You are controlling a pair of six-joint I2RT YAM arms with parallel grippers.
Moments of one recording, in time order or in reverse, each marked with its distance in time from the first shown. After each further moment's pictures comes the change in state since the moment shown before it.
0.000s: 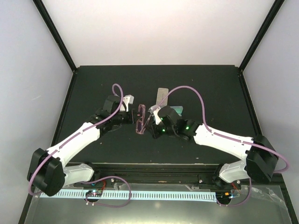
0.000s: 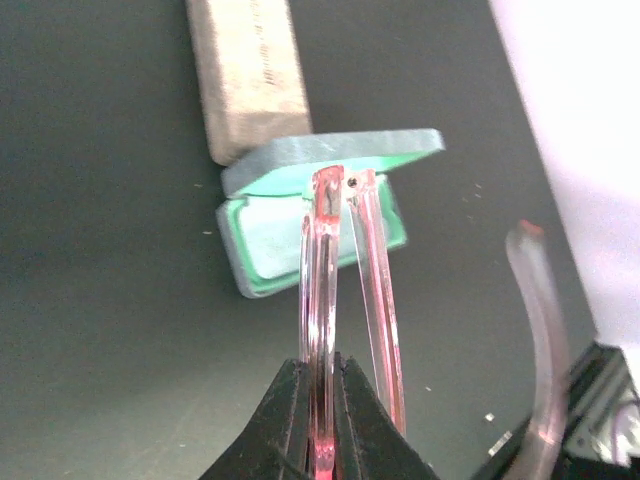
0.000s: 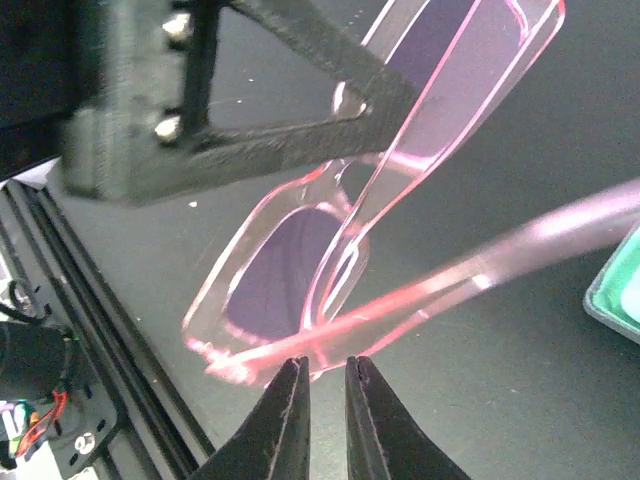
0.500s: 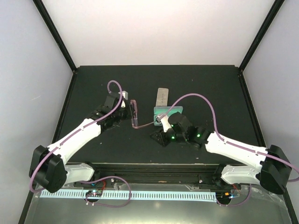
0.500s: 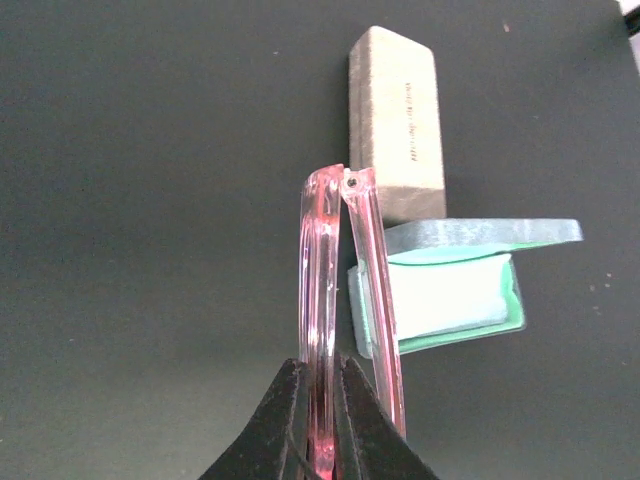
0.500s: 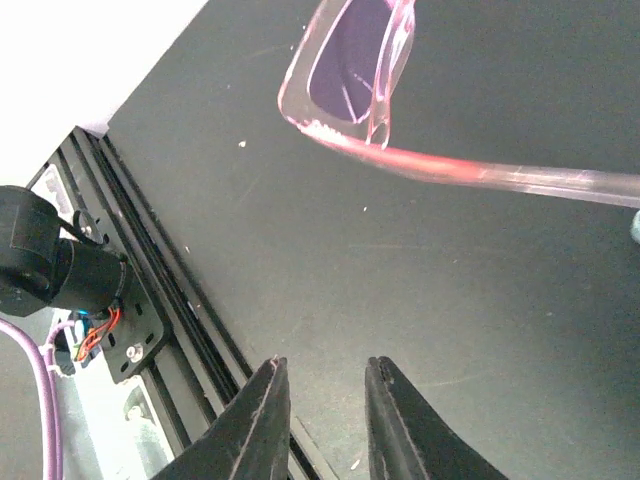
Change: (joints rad) left arm 0.002 0.032 0.062 -0.094 -0.271 -0.035; right arm -0.008 -0.185 -0.159 0.000 -0.113 -0.006
